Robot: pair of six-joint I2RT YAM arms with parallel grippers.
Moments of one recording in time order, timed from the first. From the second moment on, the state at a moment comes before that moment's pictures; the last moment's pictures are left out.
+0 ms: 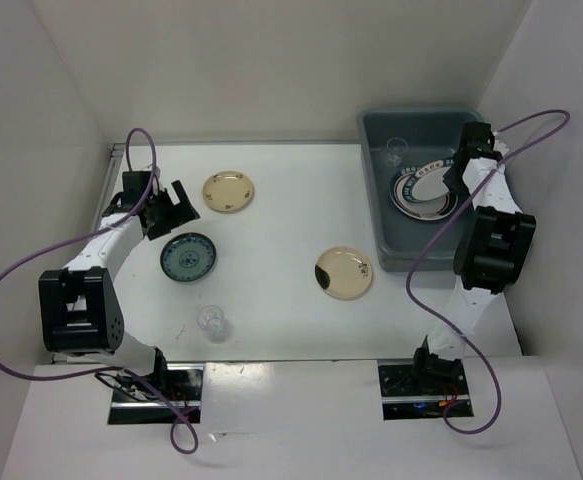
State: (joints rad) left arm 0.08 1.51 1.05 -0.37 0.16 -0.42; right arm -0.24 1.96 1.68 -0.63 0.27 0.56
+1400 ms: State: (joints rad) left arm 0.13 1.84 1.13 -0.03 0.19 -0.52; right arm 0.22 1.35 1.50 -0.58 0.11 0.52
